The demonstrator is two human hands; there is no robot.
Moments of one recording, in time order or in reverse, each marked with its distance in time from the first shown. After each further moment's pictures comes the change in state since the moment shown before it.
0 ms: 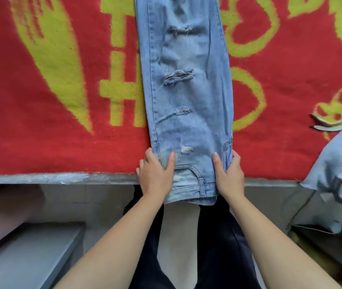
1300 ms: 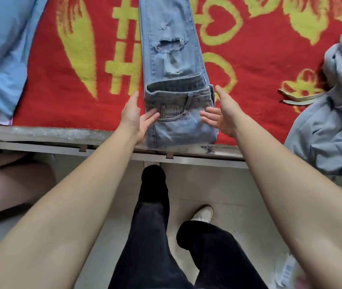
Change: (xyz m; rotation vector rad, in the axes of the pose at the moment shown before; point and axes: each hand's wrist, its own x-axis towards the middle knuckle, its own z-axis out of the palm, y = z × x) left_hand -0.049 0.050 -0.056 -1.377 -0.163 -0.265; right_hand -0.004 -0.046 -0.109 0.676 -0.489 0.097
